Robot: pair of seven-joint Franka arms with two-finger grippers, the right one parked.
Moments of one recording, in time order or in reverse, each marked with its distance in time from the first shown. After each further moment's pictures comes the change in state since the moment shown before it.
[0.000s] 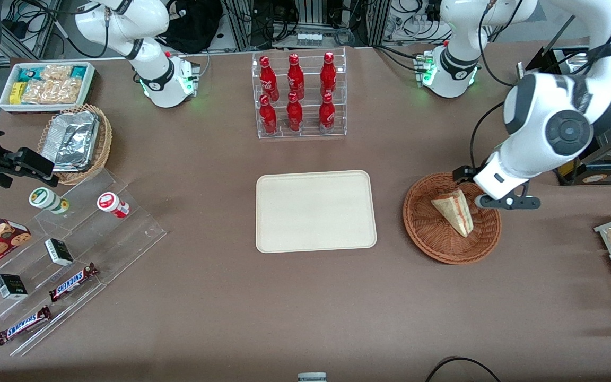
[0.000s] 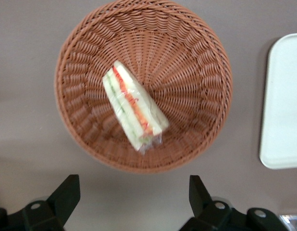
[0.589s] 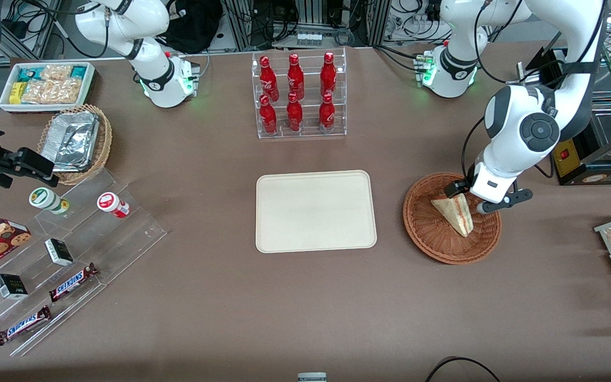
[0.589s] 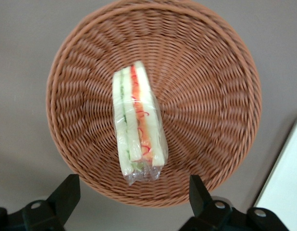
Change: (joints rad) arm 0.000 0.001 -0.001 -0.148 0.000 0.231 -0.519
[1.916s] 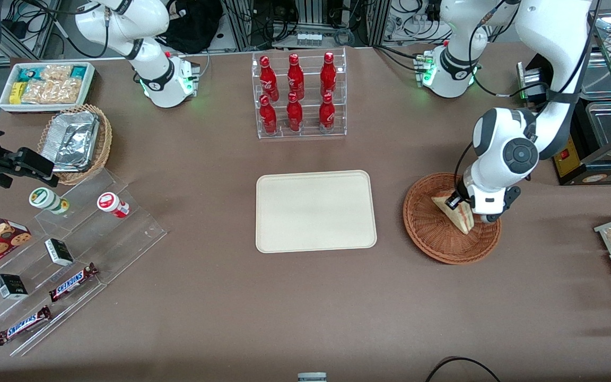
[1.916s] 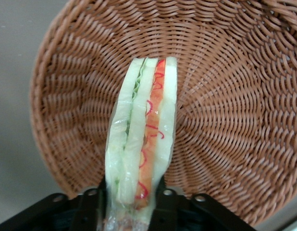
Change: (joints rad) arm 0.002 0.114 0.000 -0.007 0.000 0.051 -0.300
